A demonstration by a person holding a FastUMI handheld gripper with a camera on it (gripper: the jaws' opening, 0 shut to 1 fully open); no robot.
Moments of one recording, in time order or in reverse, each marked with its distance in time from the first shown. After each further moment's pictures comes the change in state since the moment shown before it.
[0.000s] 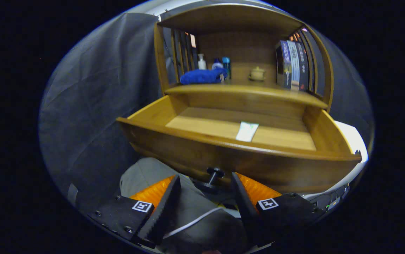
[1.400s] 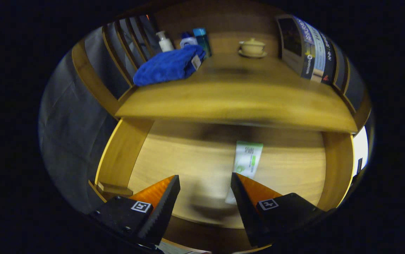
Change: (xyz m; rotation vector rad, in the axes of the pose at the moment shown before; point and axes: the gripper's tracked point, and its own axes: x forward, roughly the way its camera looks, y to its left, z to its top) arm 0.146 -0.049 0.057 0.232 0.497 -0.084
